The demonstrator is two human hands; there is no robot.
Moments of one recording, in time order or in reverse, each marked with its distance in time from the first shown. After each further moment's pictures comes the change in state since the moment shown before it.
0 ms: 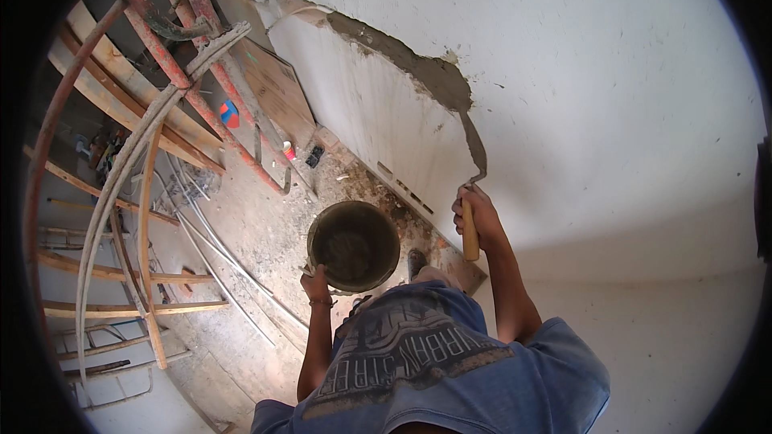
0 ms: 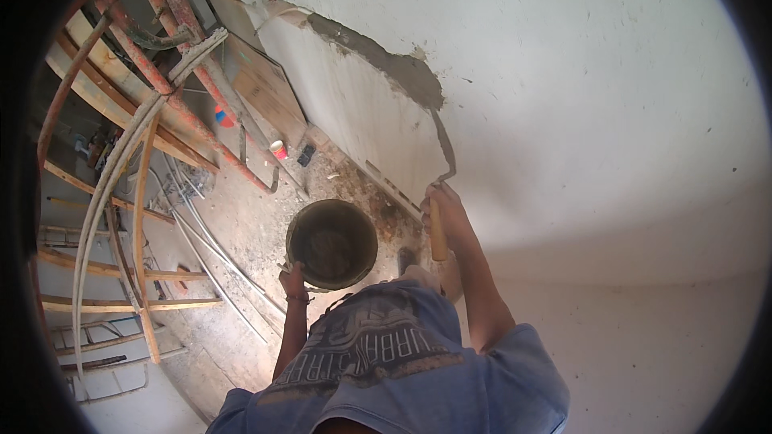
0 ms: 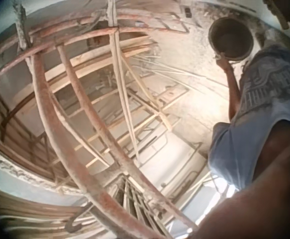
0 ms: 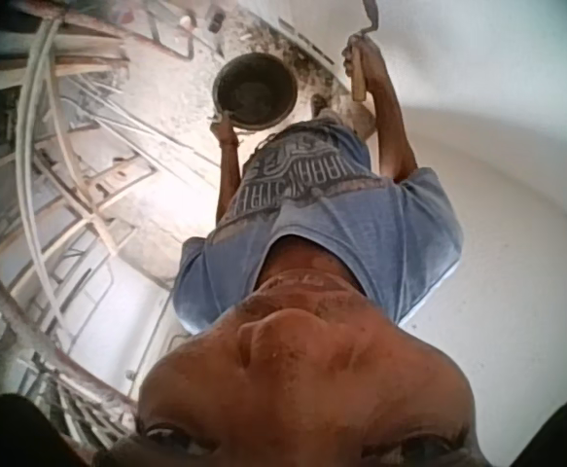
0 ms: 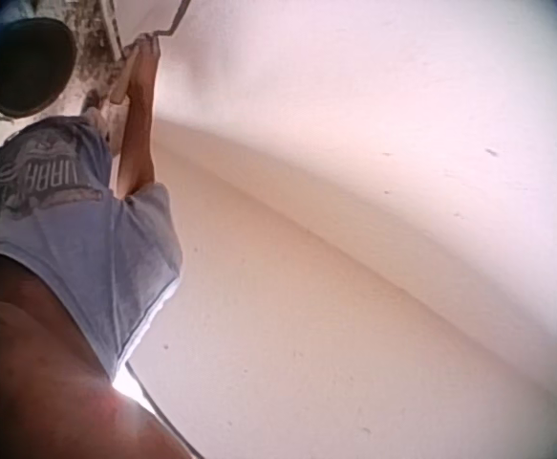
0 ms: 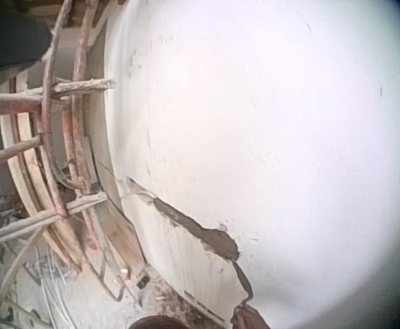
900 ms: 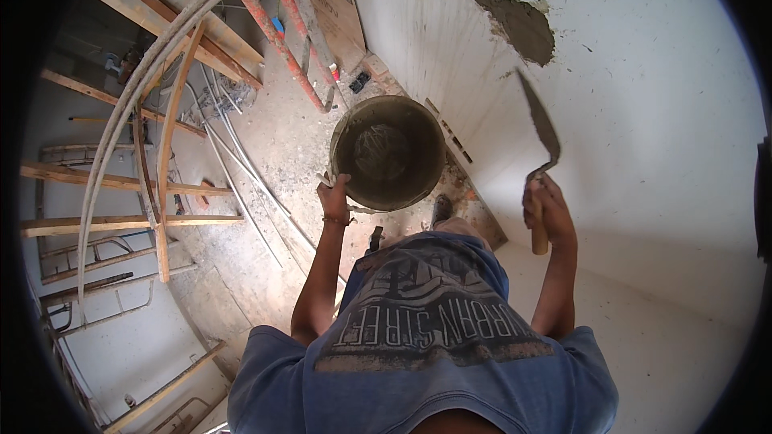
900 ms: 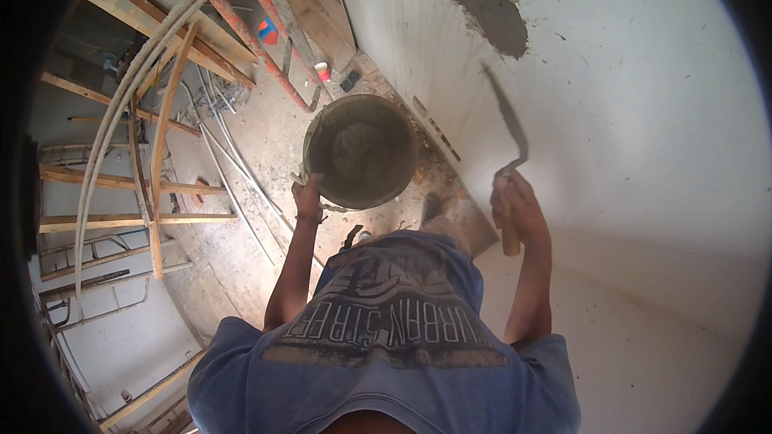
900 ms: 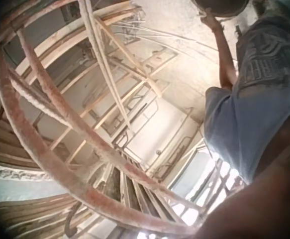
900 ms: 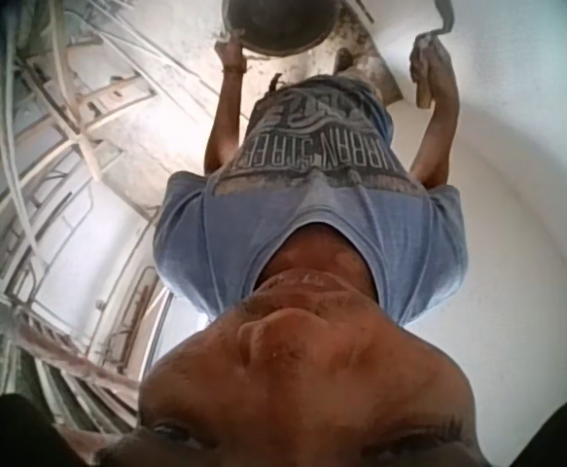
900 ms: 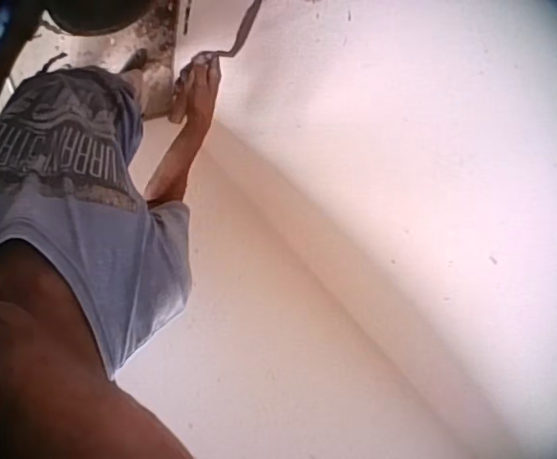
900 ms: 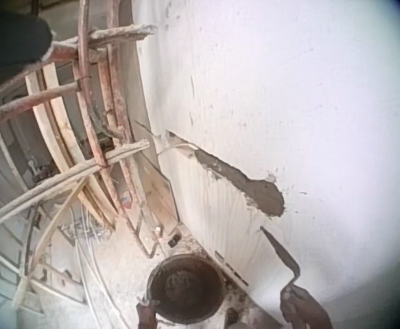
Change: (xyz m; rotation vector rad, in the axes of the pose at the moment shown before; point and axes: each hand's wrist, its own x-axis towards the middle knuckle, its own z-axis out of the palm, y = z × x) left_hand 0.005 0.055 -0.005 -0.230 -0.075 0.006; right_hand -0.053 0.010 -0.026 -0.344 -0.061 -0.028
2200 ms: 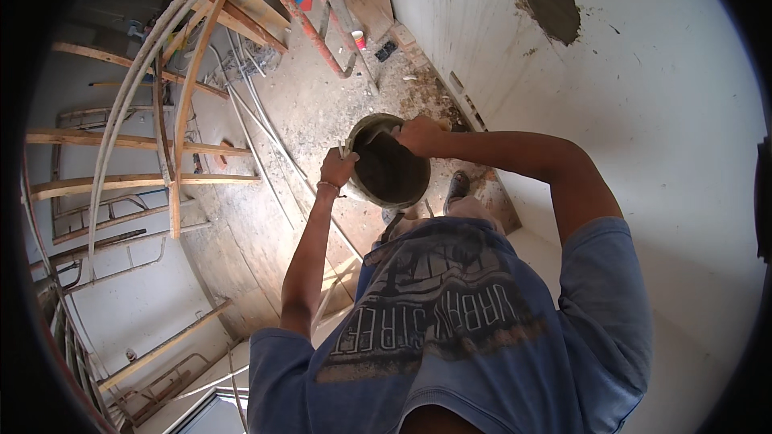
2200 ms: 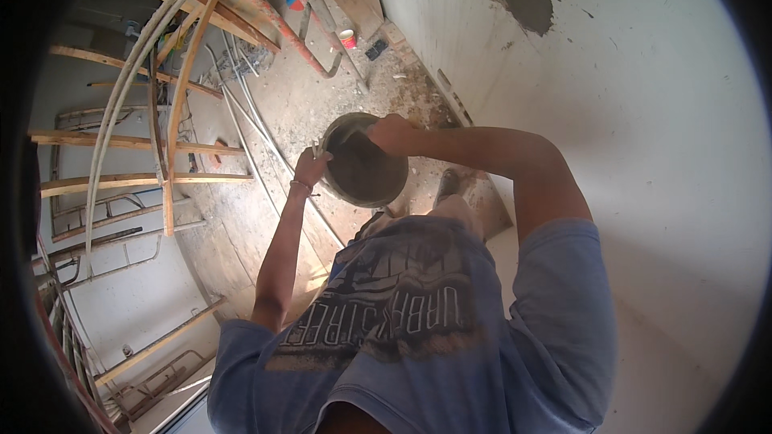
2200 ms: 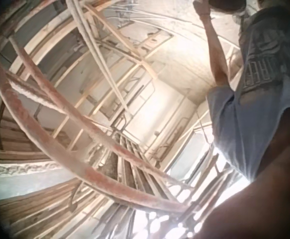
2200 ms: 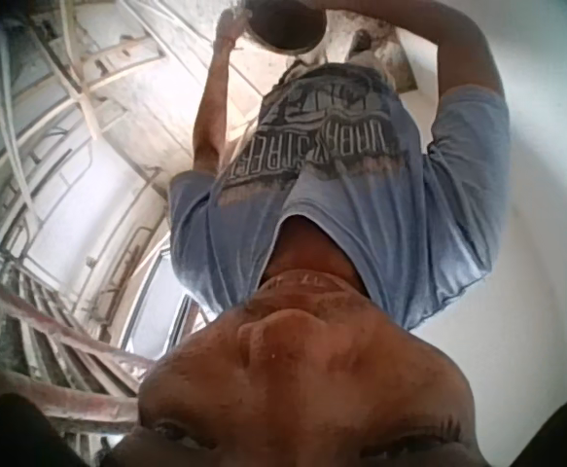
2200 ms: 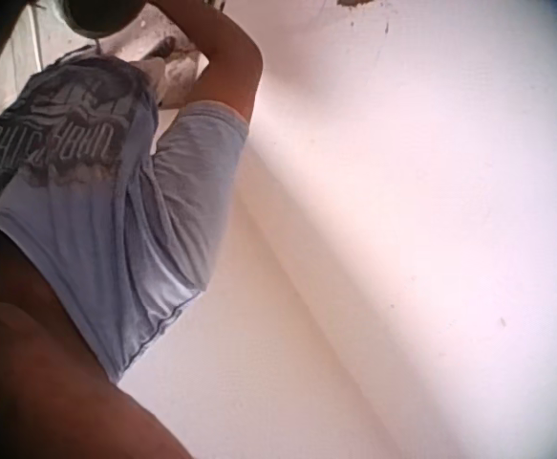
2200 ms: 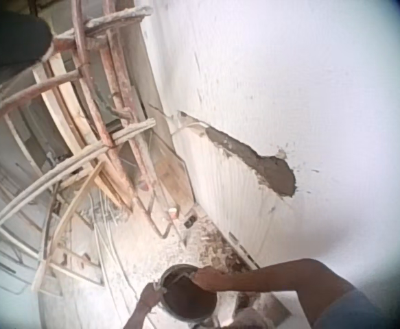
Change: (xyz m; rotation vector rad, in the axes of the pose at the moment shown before) left_hand 0.018 -0.016 -0.039 0.887 -0.112 -0.002; right_hand 0.187 0.102 0.188 -1.438 -0.751 -1.123
